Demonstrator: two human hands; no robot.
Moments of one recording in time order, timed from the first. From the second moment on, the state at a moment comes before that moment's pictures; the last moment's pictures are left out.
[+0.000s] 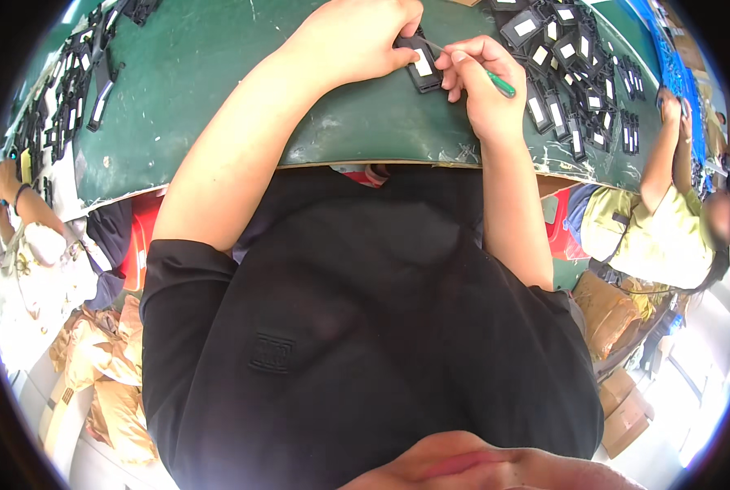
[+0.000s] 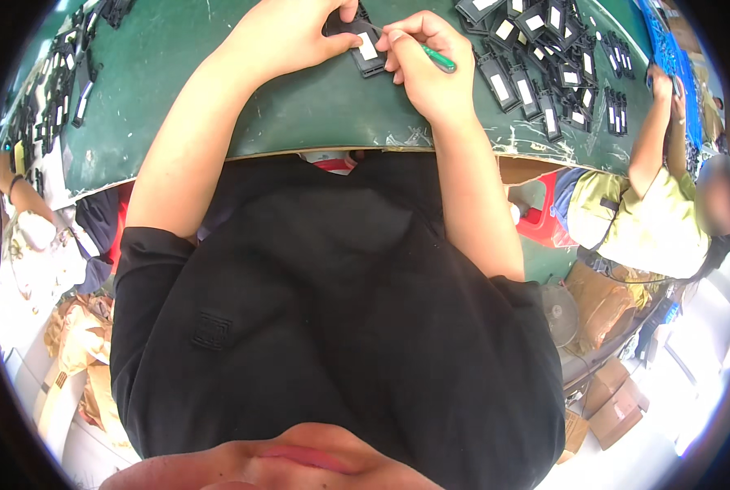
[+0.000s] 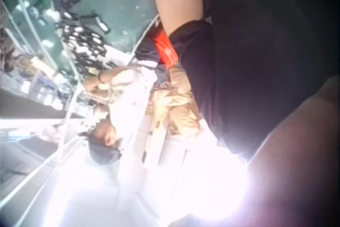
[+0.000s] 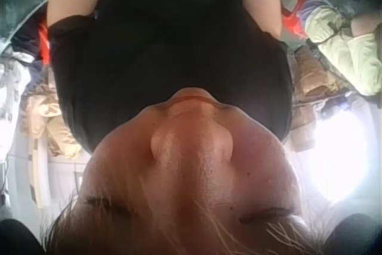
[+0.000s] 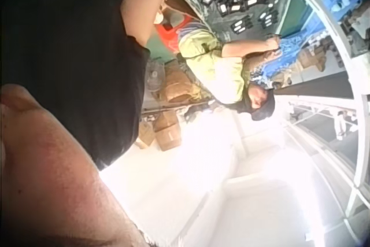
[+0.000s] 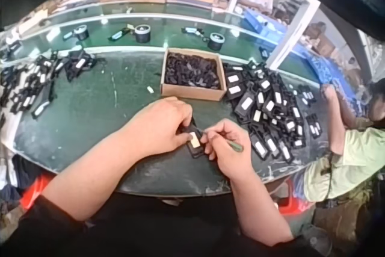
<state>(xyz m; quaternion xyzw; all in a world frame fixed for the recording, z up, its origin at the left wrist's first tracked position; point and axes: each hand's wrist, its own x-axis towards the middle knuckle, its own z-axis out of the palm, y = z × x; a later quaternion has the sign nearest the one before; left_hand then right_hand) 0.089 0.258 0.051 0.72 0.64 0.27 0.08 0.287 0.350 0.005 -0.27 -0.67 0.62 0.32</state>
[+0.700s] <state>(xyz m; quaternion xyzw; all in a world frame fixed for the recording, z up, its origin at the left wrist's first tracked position) 0.092 0.257 0.054 0.71 0.65 0.27 0.08 0.282 0.348 0.004 -0.24 -0.73 0.57 0.29</state>
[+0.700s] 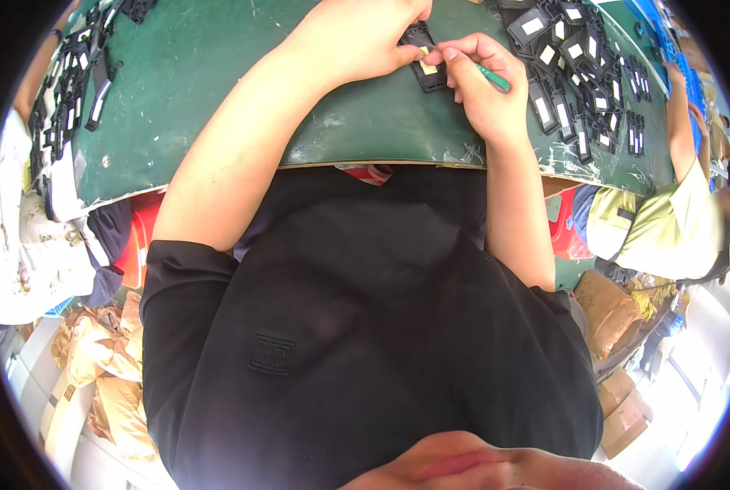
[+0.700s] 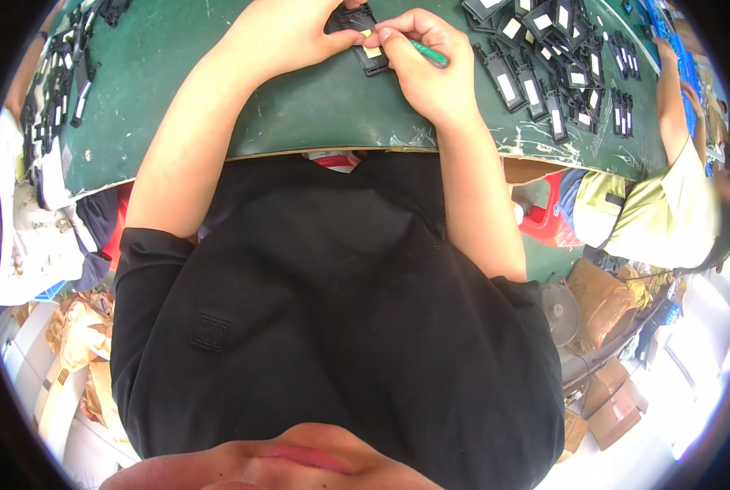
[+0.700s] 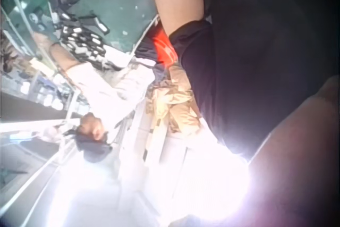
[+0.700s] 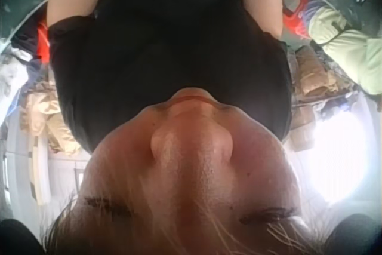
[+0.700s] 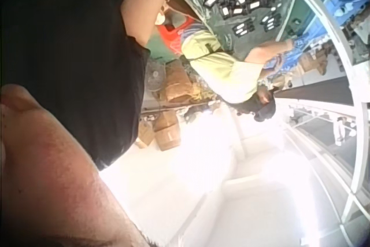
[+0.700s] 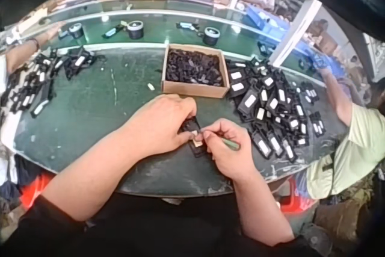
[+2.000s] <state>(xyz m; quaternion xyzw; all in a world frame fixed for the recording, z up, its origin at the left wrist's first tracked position) 0.074 0.250 0.060 0.75 0.58 0.31 0.09 0.276 0.340 0.016 -0.26 -0.77 0.51 0.28</state>
